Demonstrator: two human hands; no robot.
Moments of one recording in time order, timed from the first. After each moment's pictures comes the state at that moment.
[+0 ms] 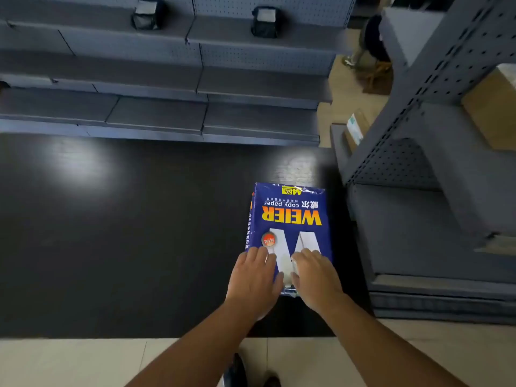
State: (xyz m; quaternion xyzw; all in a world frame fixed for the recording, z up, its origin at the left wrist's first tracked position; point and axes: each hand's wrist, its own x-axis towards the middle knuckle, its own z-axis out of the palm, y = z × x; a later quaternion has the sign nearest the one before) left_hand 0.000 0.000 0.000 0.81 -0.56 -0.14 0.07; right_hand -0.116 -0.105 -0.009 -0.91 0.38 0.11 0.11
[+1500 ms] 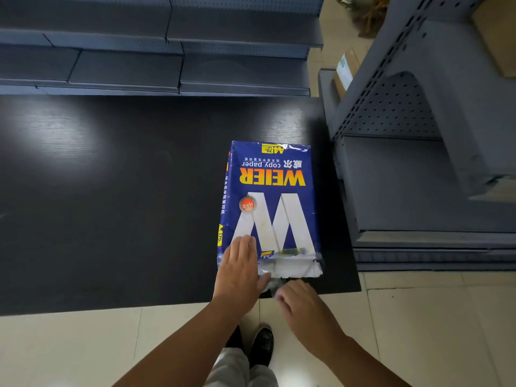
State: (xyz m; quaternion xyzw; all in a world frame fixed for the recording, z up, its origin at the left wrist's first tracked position) left_hand -0.048 0.019 -0.068 0.83 -0.54 -0.15 0.03; right_hand -0.227 -0.028 -0.075 -0.92 0.30 0.01 0.25
